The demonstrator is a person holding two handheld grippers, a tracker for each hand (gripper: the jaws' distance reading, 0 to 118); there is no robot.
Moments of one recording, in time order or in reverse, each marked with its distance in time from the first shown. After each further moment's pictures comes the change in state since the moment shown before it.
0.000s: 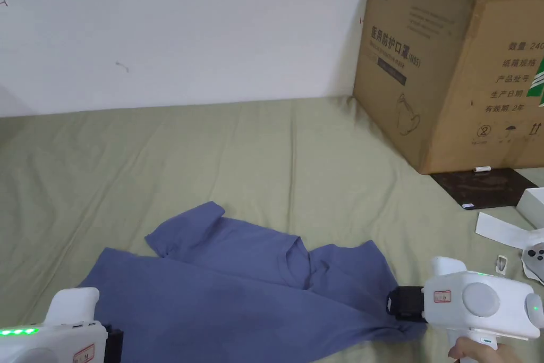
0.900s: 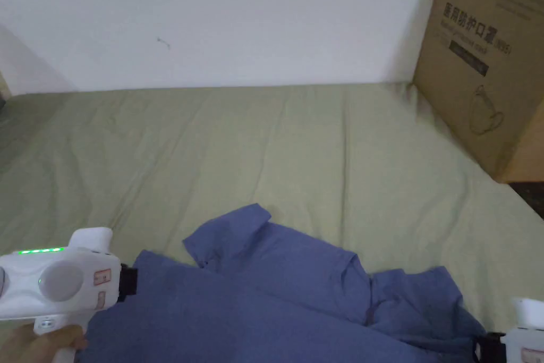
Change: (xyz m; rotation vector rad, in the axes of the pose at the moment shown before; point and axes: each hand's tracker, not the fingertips) left arm -0.085 0.124 -0.096 -0.042 0.085 0.108; right arm -0.019 0.014 -0.013 -0.012 -0.023 0.033
